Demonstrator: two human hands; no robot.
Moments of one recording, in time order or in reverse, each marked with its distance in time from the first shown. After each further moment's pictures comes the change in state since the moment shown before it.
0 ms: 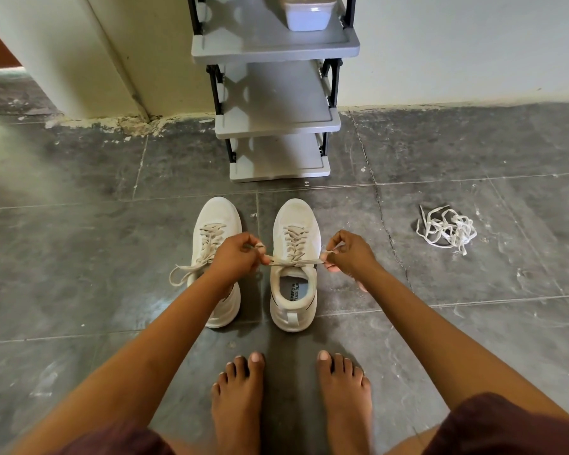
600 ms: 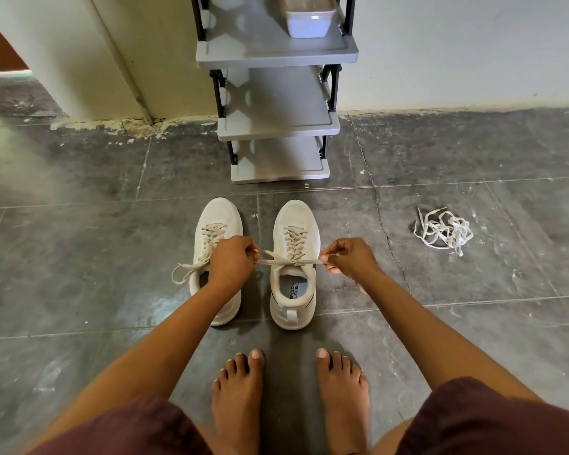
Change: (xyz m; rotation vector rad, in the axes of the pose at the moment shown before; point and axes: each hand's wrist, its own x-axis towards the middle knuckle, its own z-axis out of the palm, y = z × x) left_hand -0.004 -0.004 0.002 0.550 0.233 0.182; right_hand -0.006 0.006 -0.003 -0.021 0.002 -0.018
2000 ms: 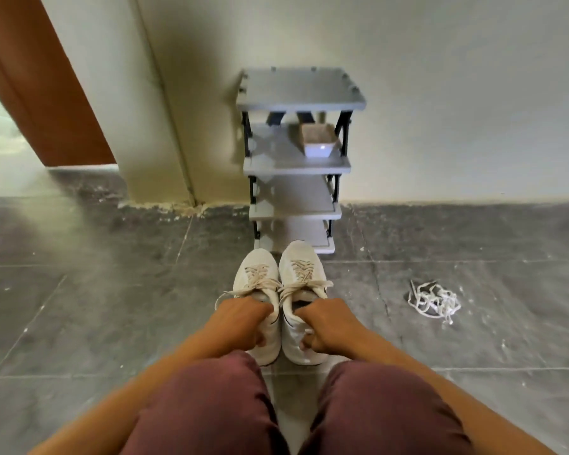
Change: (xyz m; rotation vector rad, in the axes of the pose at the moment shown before) left_hand -0.086 0.041 -0.099 0.781 -0.182 0.448; right_hand -0.117 -0.093 0.013 -1.176 -0.149 -0.776
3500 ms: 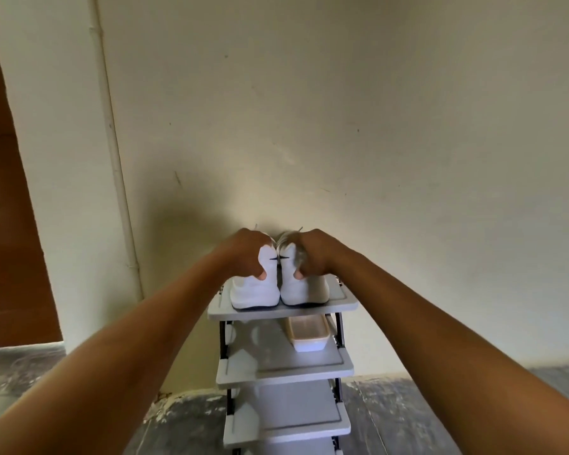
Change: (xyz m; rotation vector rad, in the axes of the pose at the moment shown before) left_hand 0.238 -0.134 -0.341 -0.168 0.525 -0.010; right_hand 0.232 0.146 -0.343 -0.008 0.393 0.144
